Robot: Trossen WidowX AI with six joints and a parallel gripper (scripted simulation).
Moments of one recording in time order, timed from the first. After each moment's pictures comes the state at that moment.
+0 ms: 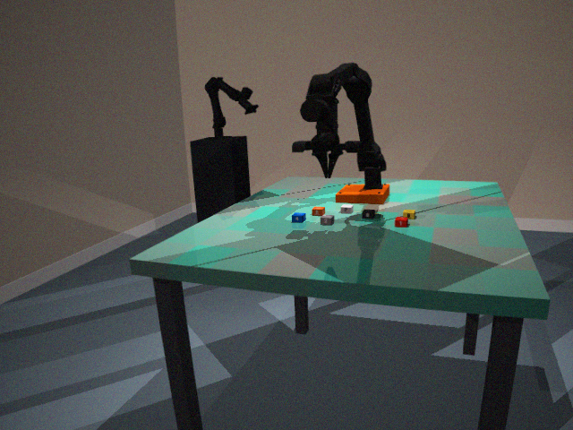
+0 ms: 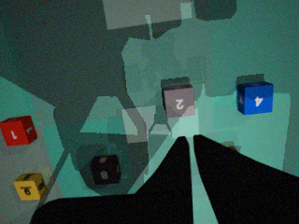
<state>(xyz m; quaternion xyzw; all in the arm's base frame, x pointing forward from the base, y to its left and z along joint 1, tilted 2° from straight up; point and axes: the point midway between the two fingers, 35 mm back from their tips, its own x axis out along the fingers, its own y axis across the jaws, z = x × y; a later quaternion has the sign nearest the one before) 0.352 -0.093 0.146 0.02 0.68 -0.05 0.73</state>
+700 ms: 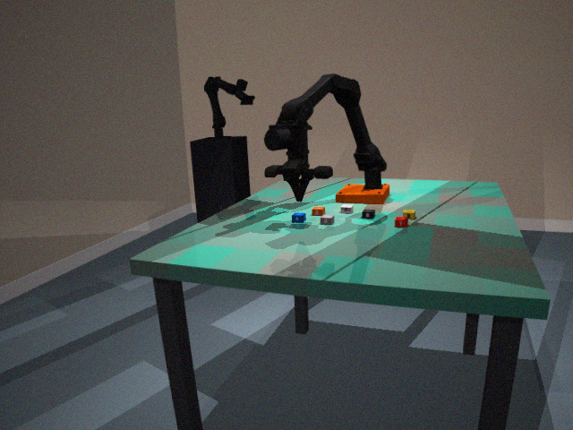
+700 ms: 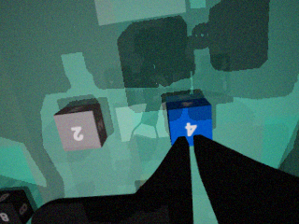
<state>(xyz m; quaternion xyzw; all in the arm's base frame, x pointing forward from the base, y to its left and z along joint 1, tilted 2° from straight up) 0.341 -0.183 0.083 0.01 0.69 -0.06 0.72</state>
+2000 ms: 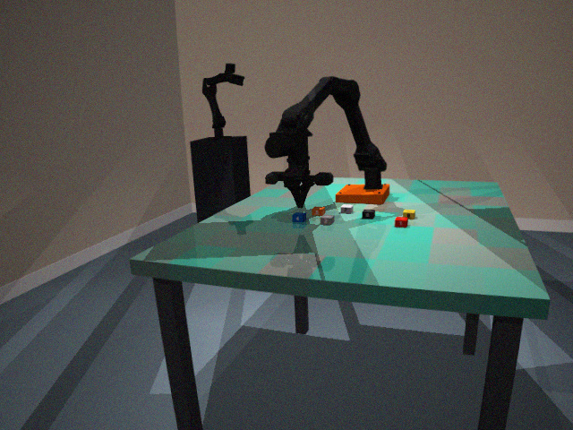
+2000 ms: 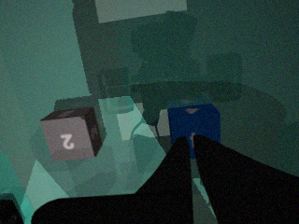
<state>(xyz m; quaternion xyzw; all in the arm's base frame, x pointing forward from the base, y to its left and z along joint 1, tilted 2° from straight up) 0.339 -0.183 0.062 0.02 0.69 -0.05 0.72</state>
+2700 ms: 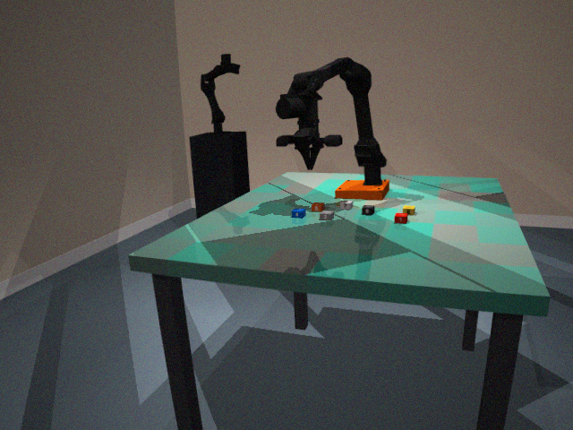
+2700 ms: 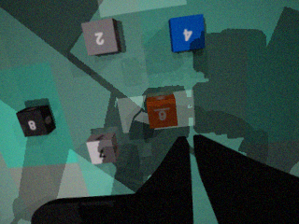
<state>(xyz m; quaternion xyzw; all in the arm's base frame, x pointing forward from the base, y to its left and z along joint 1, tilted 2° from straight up) 0.271 -0.160 0.145 0.02 0.70 -0.05 0.72</state>
